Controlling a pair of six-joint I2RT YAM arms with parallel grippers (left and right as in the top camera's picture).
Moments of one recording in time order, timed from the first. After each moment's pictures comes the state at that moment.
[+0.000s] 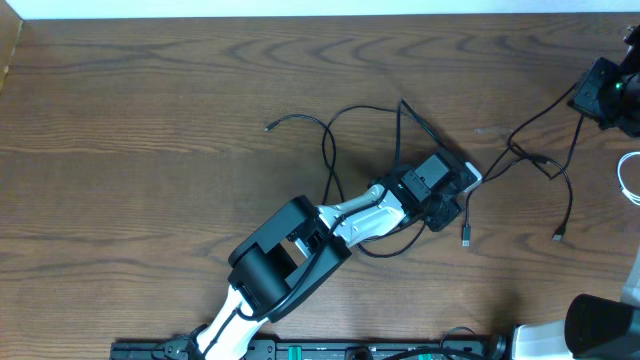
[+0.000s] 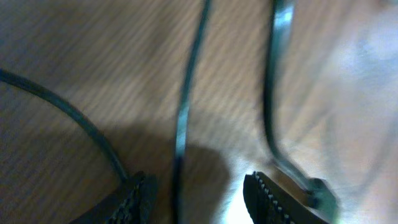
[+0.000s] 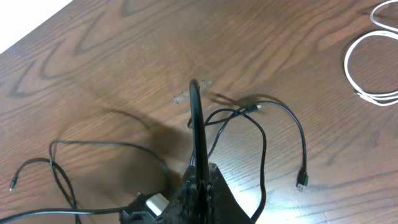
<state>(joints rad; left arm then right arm) -0.93 2.16 1.36 -0.12 0.23 -0.04 -0.24 1.63 1.87 -1.30 -0.07 0.30</state>
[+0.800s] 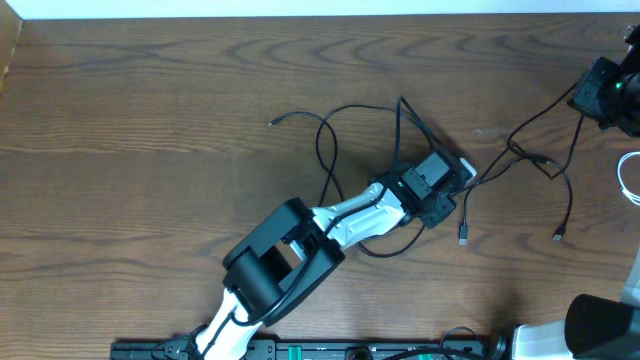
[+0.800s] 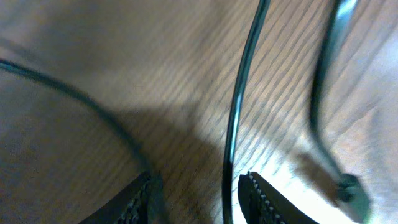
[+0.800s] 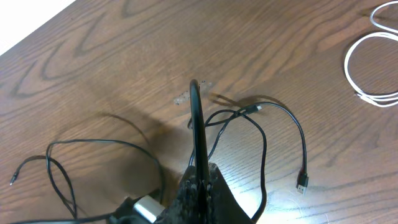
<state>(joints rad) -0.93 2.12 1.38 -0.20 0.12 -0.04 -0.24 1.63 1.87 -1.29 -0.07 0.30</state>
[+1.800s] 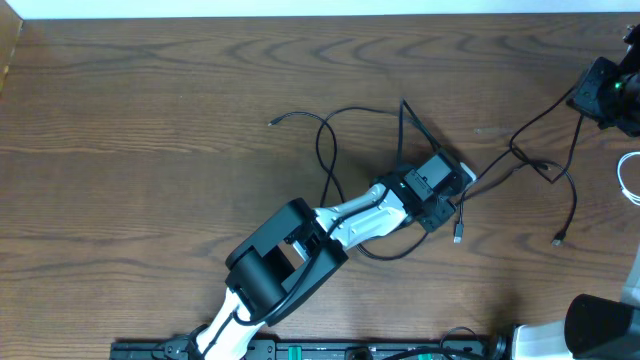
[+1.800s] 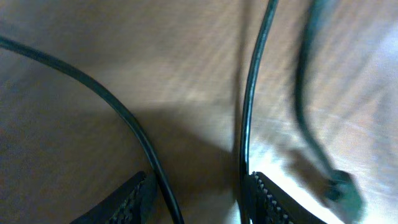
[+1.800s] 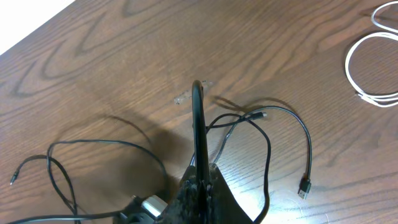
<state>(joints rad) -0.94 2.14 1.38 -0.24 0.15 -0.04 -0.24 1.63 1.87 -1.29 -0.07 0.30</state>
